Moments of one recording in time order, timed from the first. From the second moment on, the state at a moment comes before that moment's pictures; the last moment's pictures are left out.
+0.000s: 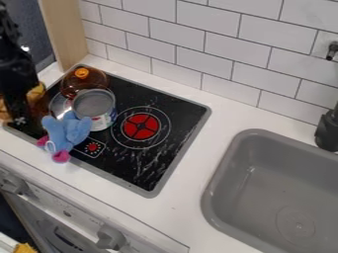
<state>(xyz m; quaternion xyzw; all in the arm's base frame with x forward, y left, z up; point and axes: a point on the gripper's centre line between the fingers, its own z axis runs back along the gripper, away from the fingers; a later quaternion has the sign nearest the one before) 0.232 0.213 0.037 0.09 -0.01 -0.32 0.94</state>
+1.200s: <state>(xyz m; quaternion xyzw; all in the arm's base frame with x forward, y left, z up) 0.319 0.035 0.069 0.12 -0.06 -0.50 0.86</state>
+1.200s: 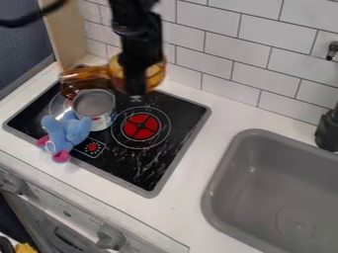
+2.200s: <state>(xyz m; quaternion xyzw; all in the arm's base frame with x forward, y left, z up) 0.342 -0.010 0.008 0.13 -0.04 -0.56 0.82</state>
